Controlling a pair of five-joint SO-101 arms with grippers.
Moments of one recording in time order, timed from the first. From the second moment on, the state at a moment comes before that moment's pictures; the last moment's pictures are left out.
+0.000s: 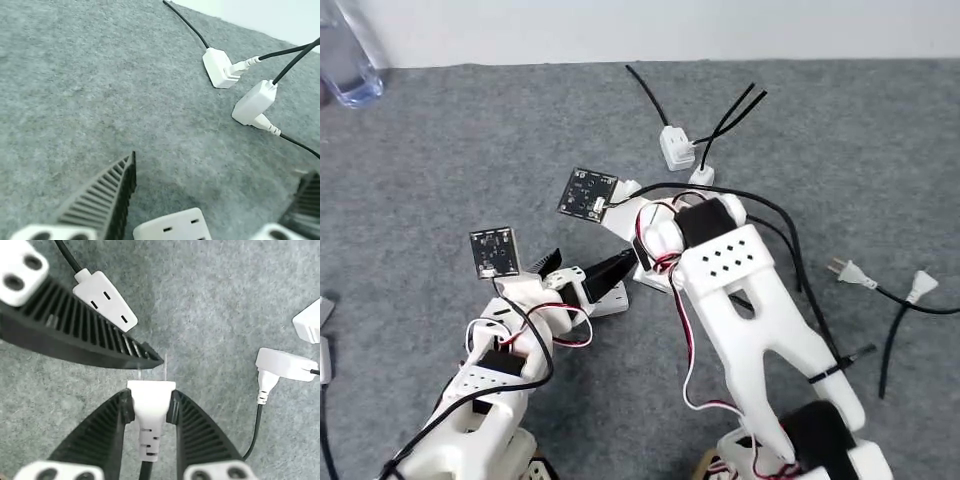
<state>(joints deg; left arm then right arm) 9.7 -40.4 88.0 -1.5 28.3 -28.5 -13.3 13.9 76.4 42.8</state>
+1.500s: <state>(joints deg) 9.6 -40.5 88.5 -1.5 28.4 -28.9 -17.3 13.9 76.4 41.9</state>
